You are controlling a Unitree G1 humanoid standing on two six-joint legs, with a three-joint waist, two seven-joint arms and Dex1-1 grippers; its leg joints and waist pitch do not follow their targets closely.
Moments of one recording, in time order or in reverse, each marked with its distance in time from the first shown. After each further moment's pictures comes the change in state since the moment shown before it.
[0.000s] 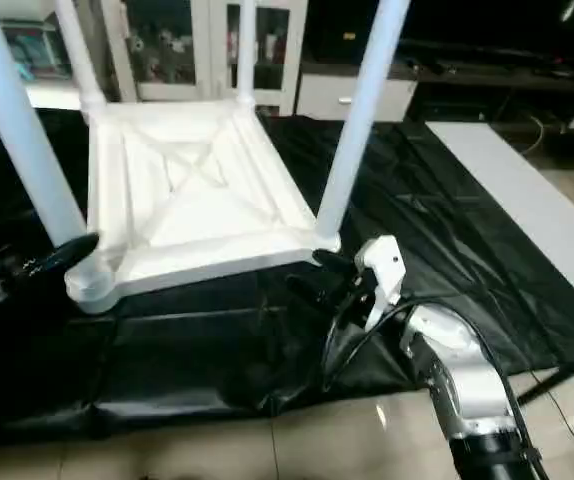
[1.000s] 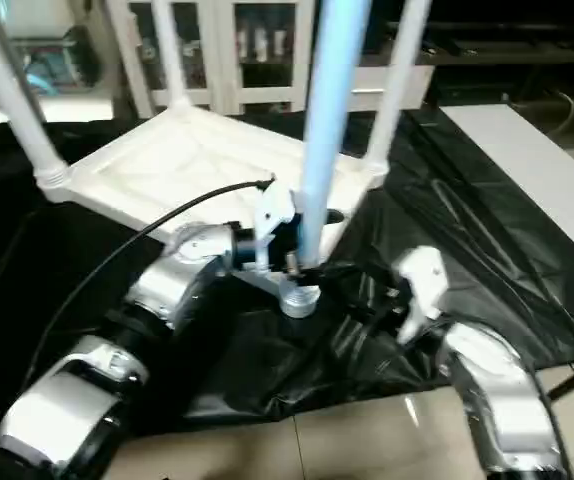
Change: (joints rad) left arm -0.434 -0.500 -0.496 0.341 0.310 -0.175 0.044; right arm 0.168 -0.080 -0.126 -0.152 0.016 0.008 -0.063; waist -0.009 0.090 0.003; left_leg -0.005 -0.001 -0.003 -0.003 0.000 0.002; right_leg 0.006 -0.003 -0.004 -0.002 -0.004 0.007
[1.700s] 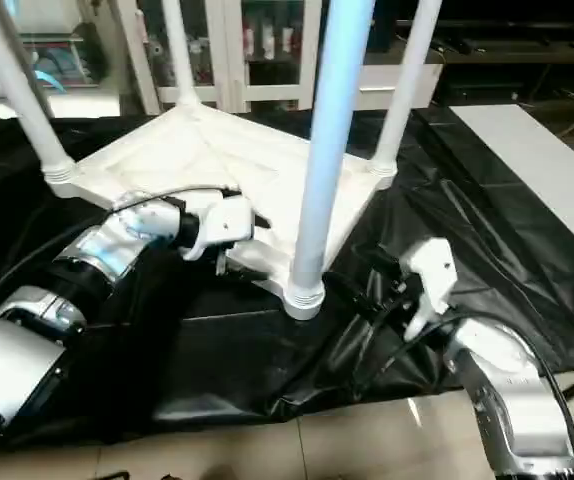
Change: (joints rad) left arm -0.190 0.217 -0.183 0.325 0.362 -0.218 0.060; right arm -0.039 -0.006 0.008 -0.093 0.039 0.072 -0.009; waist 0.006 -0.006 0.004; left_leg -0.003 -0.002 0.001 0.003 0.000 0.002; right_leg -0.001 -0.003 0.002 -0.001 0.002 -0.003
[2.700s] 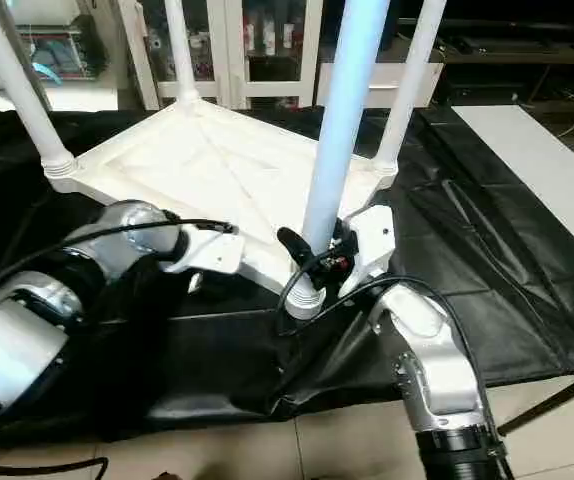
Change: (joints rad) left arm -0.070 0.034 -0.098 0.175 0.198 -0.085 -0.022; right arm -0.158 0.206 0.101 0.085 -0.095 0.004 -0.246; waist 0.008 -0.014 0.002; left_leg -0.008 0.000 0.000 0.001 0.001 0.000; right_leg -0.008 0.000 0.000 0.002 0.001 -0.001
